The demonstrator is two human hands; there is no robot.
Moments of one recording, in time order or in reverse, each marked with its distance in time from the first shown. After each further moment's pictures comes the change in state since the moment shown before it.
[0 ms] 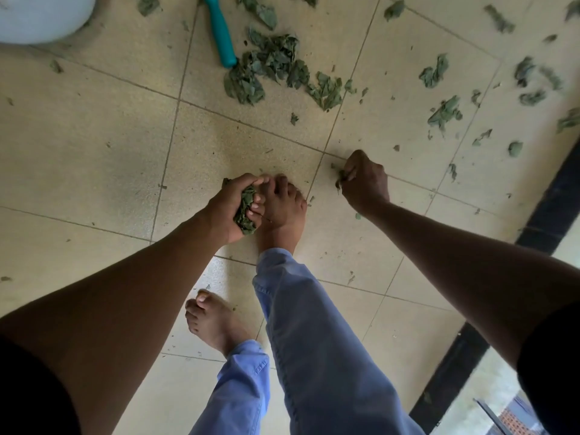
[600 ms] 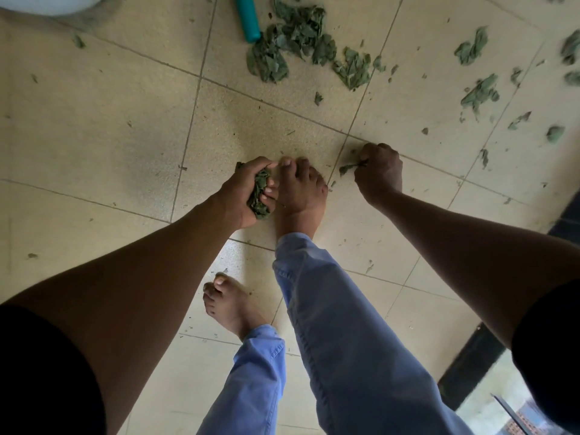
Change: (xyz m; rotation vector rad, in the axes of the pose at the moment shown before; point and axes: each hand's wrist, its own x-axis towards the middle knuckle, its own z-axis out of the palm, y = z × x) left_hand -0.006 0.001 -0.013 -0.018 0.047 -0.006; right_hand -0.003 -0.006 0.027 -0.089 0.066 0.009
